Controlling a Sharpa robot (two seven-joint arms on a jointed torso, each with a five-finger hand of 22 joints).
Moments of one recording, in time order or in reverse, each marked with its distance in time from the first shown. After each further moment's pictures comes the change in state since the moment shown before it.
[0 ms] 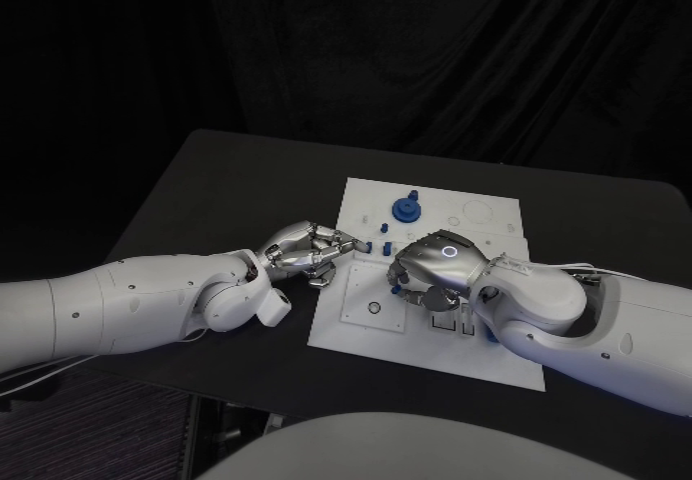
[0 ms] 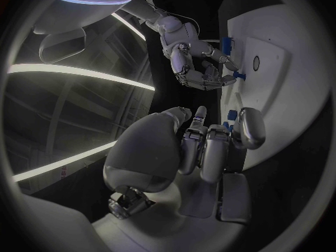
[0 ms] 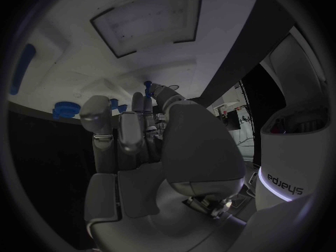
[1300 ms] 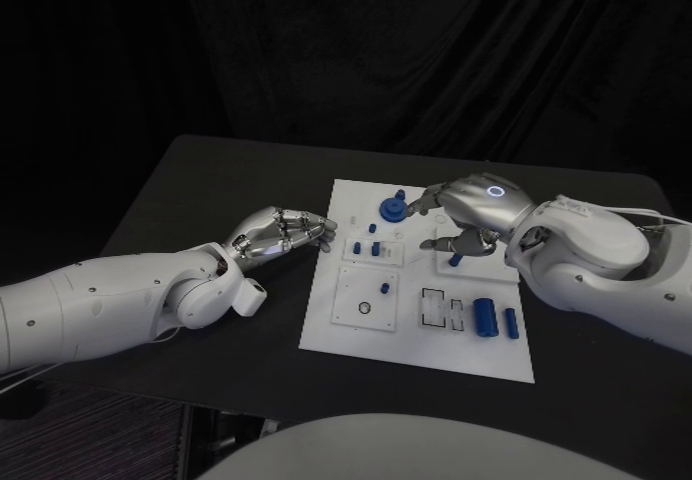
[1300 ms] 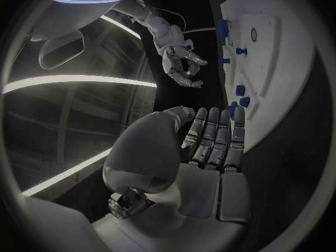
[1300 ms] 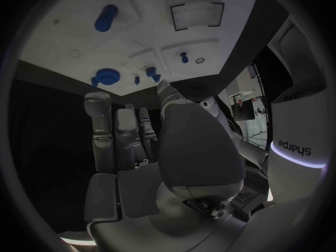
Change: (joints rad) left arm 0.040 -0.050 0.000 -0.010 0.000 -0.074 0.055; left_hand 0.033 -0.011 0.038 -0.013 -0.024 -0.072 0.003 0.037 0.024 -0.914 0.135 -1.139 -0.831 -1.081 0.148 -0.962 -0.958 0.046 -0.752 0.084 -0.905 -0.424; right arm 0.168 -0.148 0.001 0.038 0.182 -0.058 -0.009; right_hand 0.065 0.001 -0.157 0.185 -0.234 -0.307 -0.012 -0.086 -0.243 -0.319 0.081 -0.011 -0.010 -0.062 0.048 -0.033 -0.051 0.000 -0.042 0.046 -0.133 0.000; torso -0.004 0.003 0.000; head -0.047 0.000
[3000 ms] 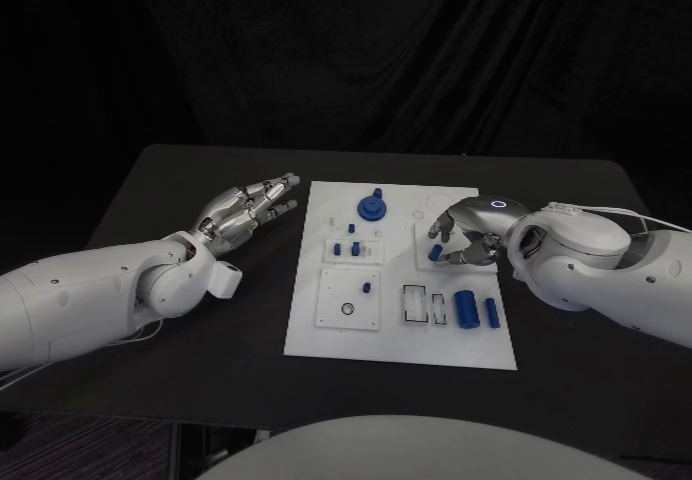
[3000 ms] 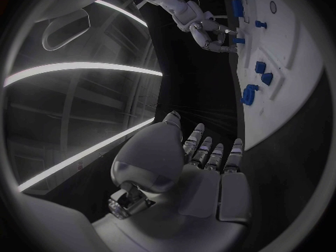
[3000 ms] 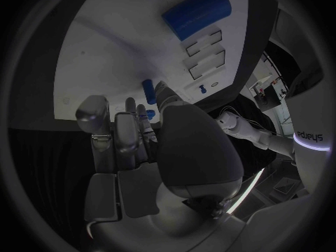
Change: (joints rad) left arm 0.046 0.028 0.000 -0.078 0.150 0.087 0.010; left_hand -0.011 0.204 -0.516 0.123 -0.139 -0.290 -0.075 -0.155 -0.060 -0.472 -0.156 -0.306 -0.450 -0.382 -0.096 -0.602 -0.349 0.040 -0.370 0.002 -0.406 -0.732; right arm -0.066 -0.052 -0.001 -0.059 0.140 0.145 -0.089; right_hand -0.001 0.009 -0.014 -0.033 -0.029 0.085 0.053 -0.003 -0.077 0.222 0.001 -0.137 -0.193 0.061 0.011 0.049 0.042 0.000 0.063 0.004 0.127 0.000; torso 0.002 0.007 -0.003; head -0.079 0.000
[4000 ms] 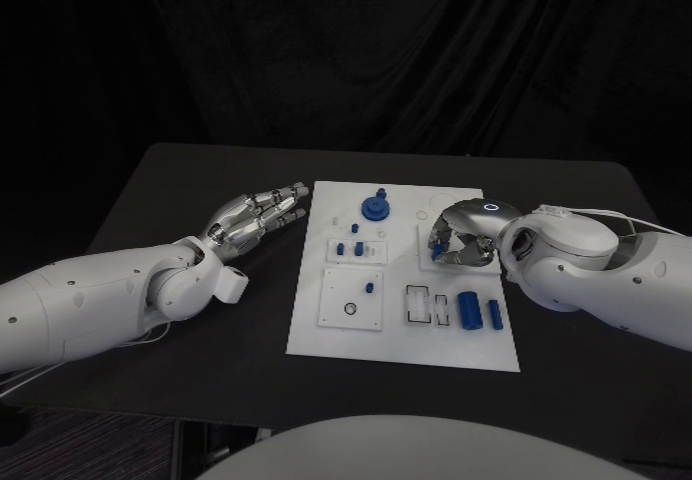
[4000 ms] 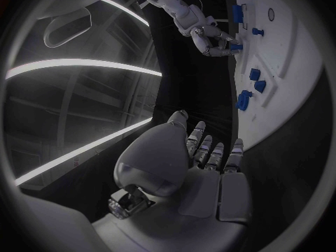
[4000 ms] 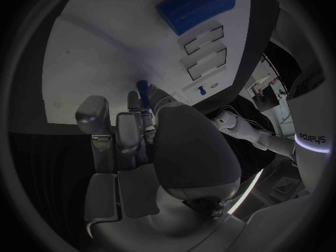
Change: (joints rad) left arm -0.027 0.019 0.000 -0.026 0.003 0.038 0.000; left_hand 0.109 0.012 0.017 -0.075 0.105 0.046 0.017 0.004 0.011 0.018 0.025 0.028 0.003 0.005 0.020 0.000 0.001 0.000 0.002 0.012 0.000 -0.008; right arm -0.010 0.043 0.000 -0.030 0.004 0.008 0.003; right_hand 0.061 0.024 0.085 -0.038 0.051 0.168 -0.010 0.055 0.045 0.211 -0.039 -0.030 -0.042 0.014 -0.021 -0.004 0.002 0.000 0.003 -0.011 0.015 0.000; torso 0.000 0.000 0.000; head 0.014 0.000
